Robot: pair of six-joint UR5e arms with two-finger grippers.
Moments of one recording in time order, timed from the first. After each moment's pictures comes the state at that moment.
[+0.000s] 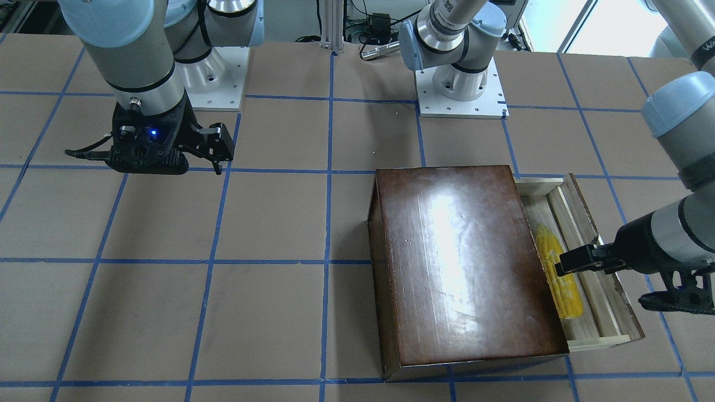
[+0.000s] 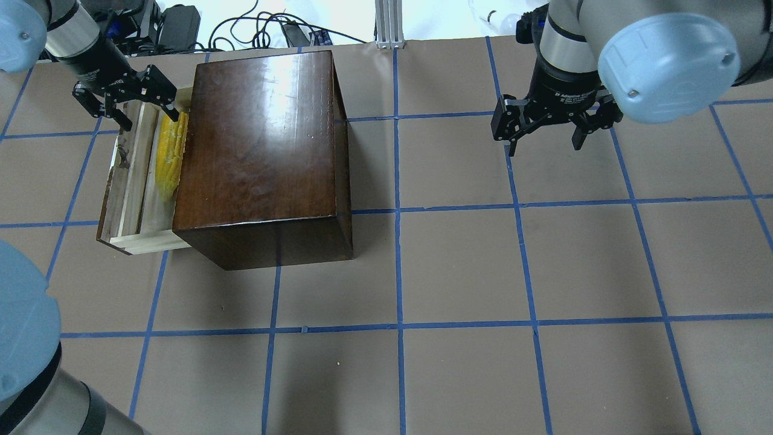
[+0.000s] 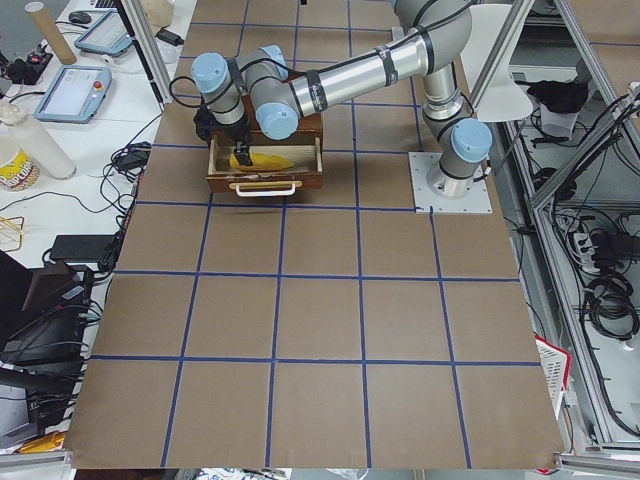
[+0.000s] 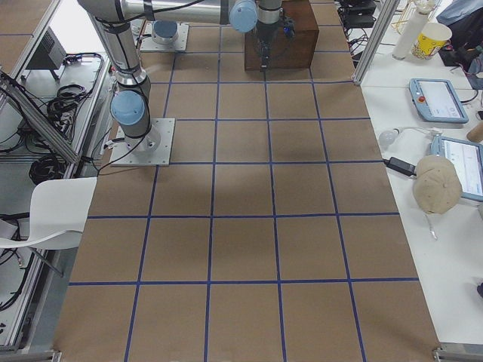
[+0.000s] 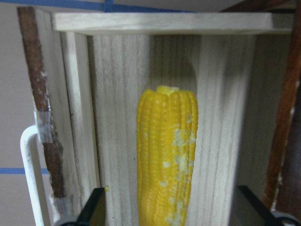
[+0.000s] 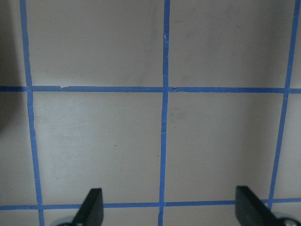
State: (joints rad) left arm -1.25 -2.00 -1.30 -1.52 1.49 0.25; right arm 1.65 -1.48 1.58 -1.62 -1.63 0.06
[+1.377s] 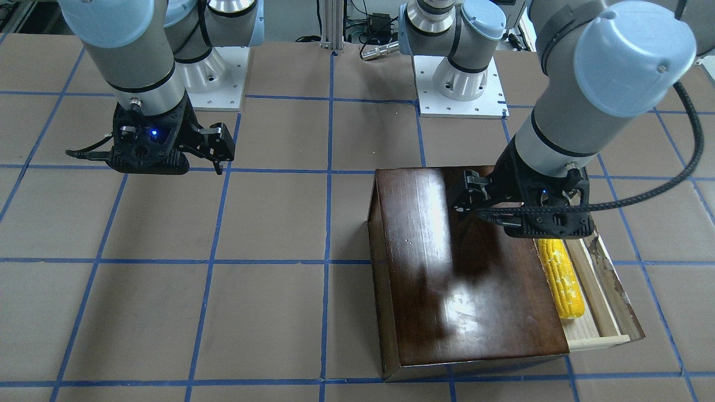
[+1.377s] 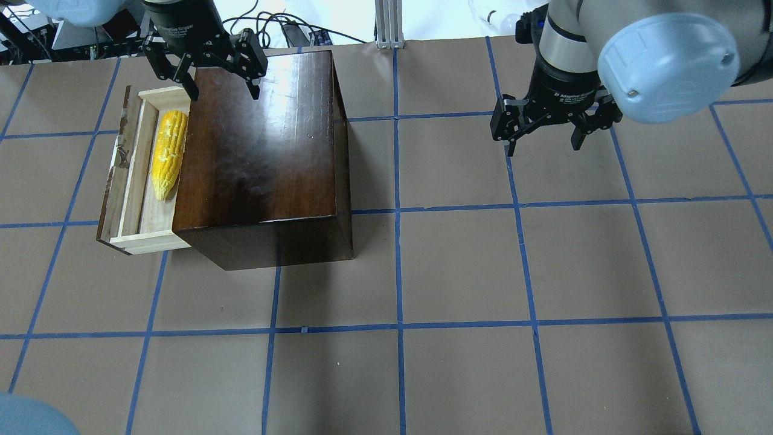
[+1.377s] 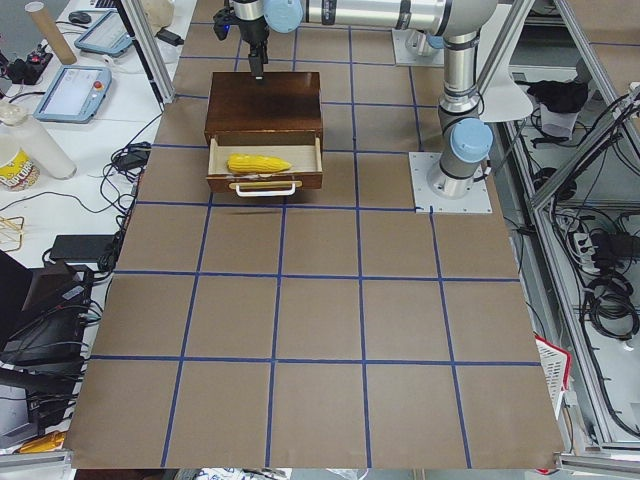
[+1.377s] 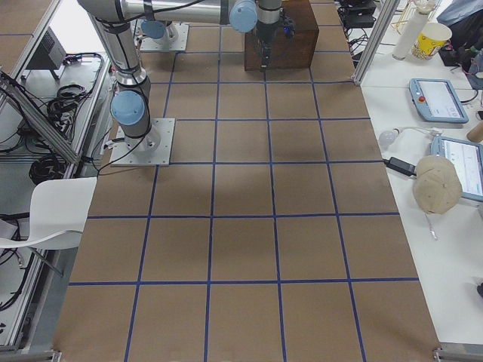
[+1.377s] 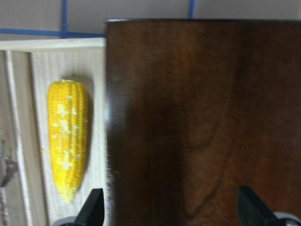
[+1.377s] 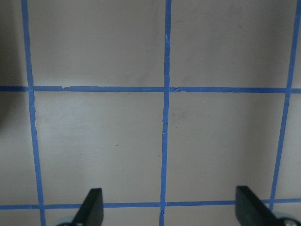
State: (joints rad) left arm -1.59 -1.85 -1.27 -1.66 1.60 0.01; right arm 1.65 -1.48 1.58 -1.62 -1.63 0.06
